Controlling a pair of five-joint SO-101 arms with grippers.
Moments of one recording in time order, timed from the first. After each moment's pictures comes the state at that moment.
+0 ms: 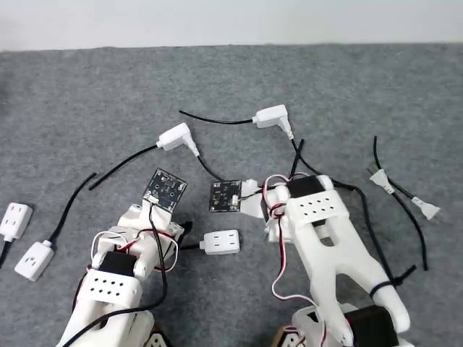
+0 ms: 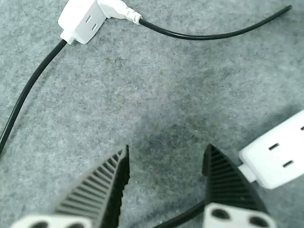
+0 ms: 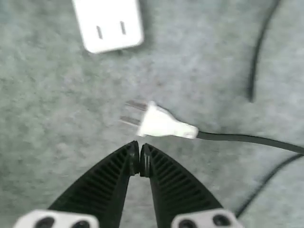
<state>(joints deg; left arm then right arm) 6.0 -54.8 83.1 37.2 -13.0 -17.5 -19.1 41.5 65.5 69.7</state>
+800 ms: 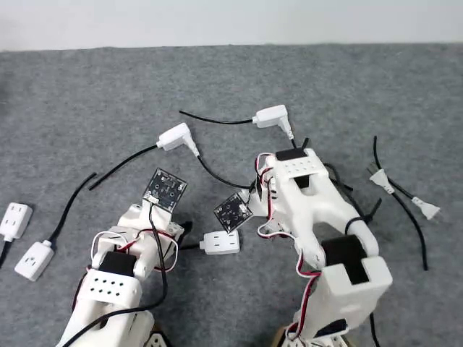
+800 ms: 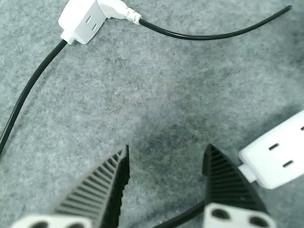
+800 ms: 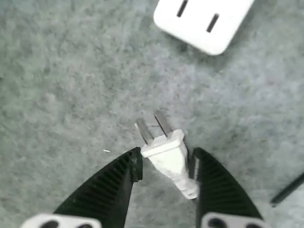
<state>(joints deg) 6.0 -54.8 83.1 37.2 -13.0 -15.3 13.0 21.4 70.8 108.0</state>
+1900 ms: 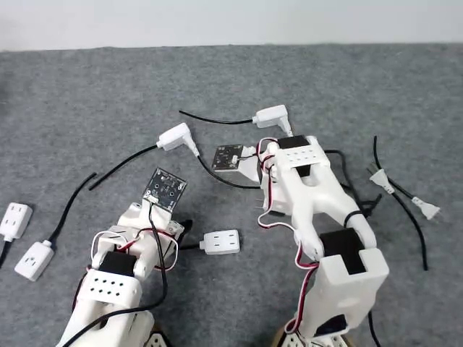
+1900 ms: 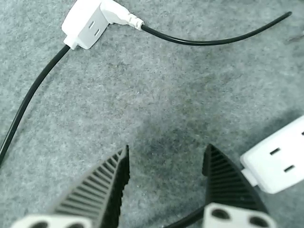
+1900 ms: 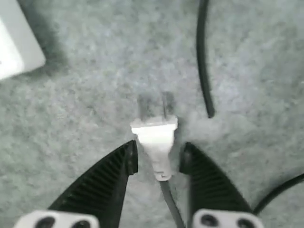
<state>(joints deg) 6.0 -54.8 83.1 36.1 -13.0 -14.0 14.6 13.7 68.1 64.9</state>
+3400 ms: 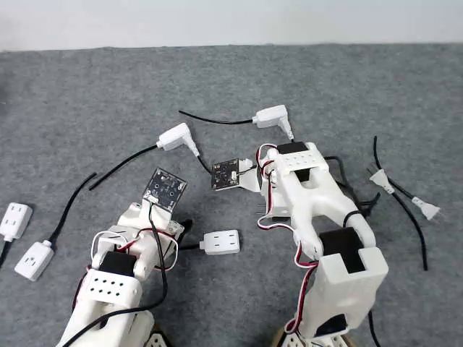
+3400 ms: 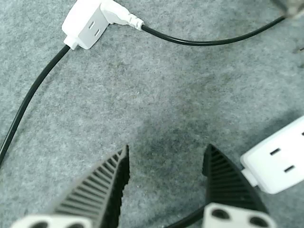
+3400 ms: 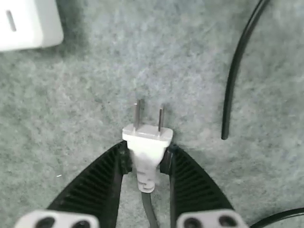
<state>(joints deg) 6.0 -54.8 83.1 36.1 -13.0 -14.3 16.0 17.5 64.7 77.0</state>
